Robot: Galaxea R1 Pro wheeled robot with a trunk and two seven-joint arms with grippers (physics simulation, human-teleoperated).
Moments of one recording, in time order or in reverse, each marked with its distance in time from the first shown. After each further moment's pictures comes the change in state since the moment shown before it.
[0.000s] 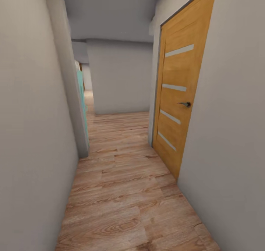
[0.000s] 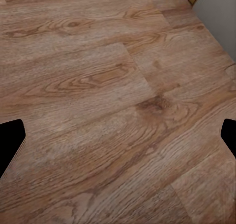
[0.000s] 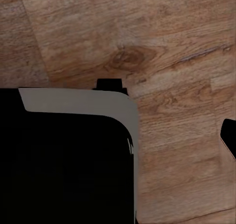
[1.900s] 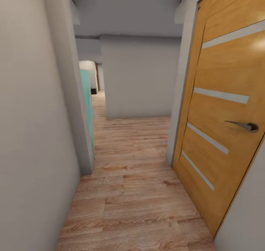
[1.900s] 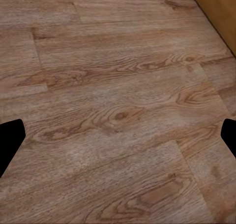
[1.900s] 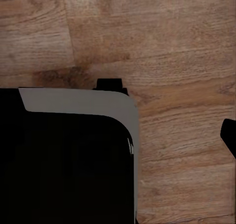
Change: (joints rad) left arm 0.000 0.000 0.000 0.000 0.000 0.000 0.000; right arm 0.000 0.000 0.000 0.000 0.000 0.000 0.000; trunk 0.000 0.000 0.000
